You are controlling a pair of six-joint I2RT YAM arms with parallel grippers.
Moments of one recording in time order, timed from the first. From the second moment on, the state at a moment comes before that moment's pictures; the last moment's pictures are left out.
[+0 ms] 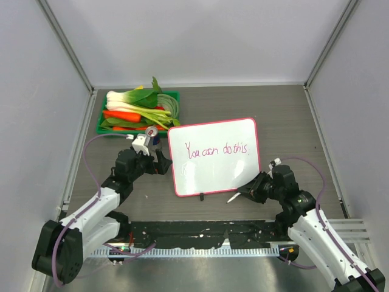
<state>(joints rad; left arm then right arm) -0.33 0.94 0.32 0.23 0.21 -0.31 0.36 0.48 0.30 -0.56 -0.38 1.09</state>
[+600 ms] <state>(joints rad) -0.33 0.85 0.30 0.23 0.18 -0.31 0.36 0.49 0.25 -0.57 -0.39 1.14</state>
